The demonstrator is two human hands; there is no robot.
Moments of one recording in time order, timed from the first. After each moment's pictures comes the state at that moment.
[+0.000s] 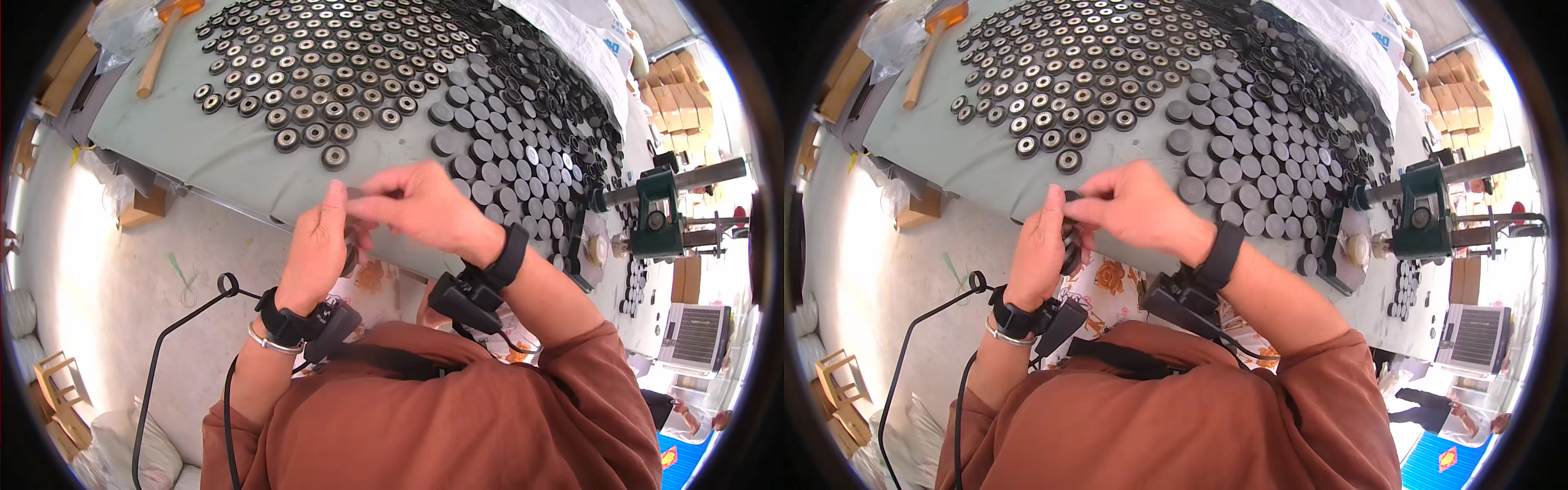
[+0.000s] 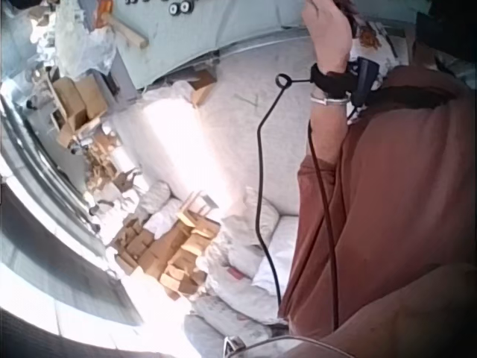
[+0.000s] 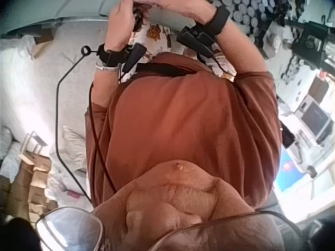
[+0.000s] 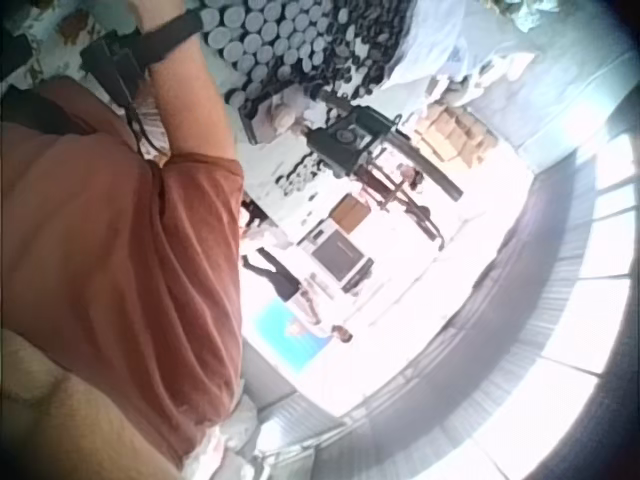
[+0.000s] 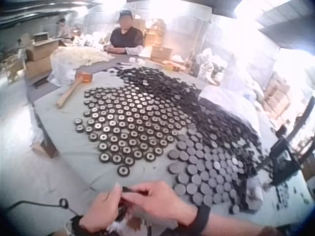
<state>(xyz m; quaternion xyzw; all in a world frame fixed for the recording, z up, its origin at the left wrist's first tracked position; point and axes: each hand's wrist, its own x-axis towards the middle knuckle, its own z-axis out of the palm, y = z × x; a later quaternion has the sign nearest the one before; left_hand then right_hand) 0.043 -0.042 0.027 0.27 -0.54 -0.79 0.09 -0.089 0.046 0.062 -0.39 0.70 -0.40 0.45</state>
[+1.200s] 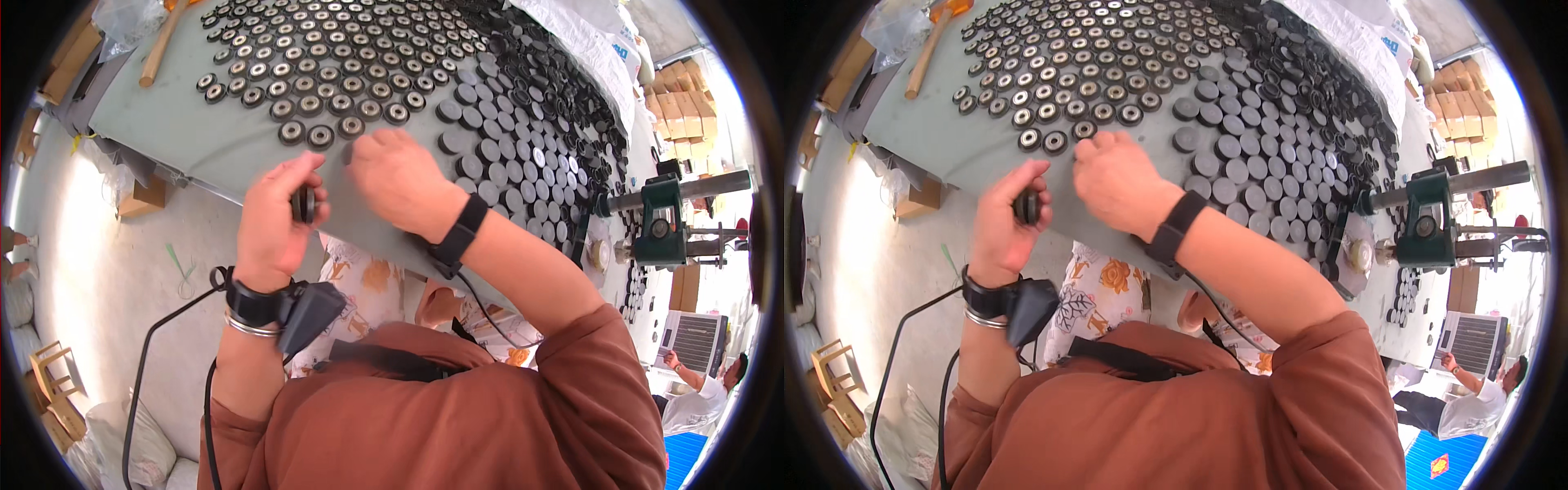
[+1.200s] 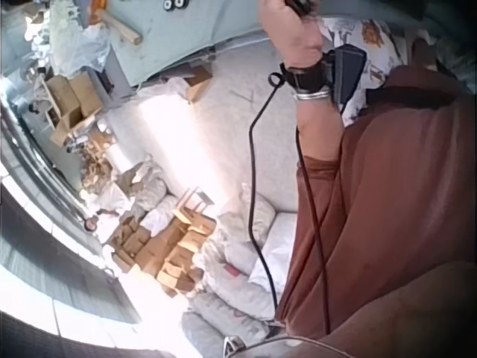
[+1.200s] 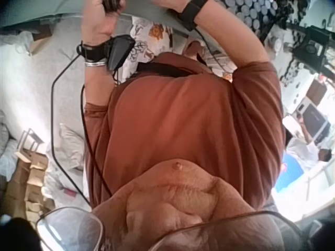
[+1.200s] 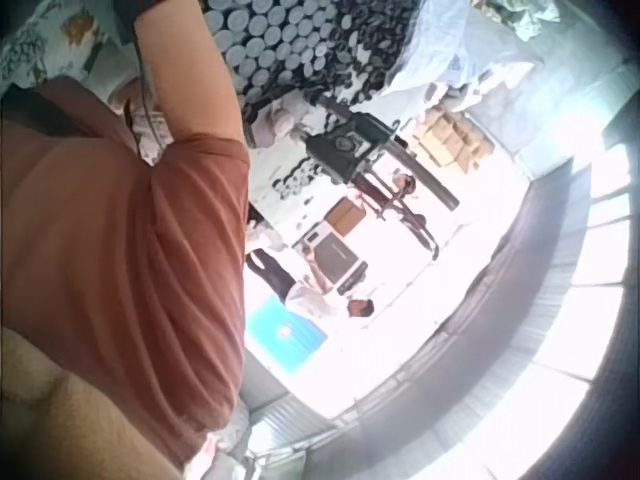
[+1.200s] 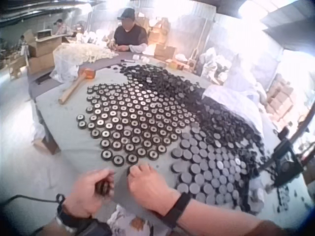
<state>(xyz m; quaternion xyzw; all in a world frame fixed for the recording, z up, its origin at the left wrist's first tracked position) 0.042 -0.083 0.026 0.35 -0.36 -0.84 0.18 -0.099 0.017 0.029 -0.72 0.69 -0.03 -0.10</state>
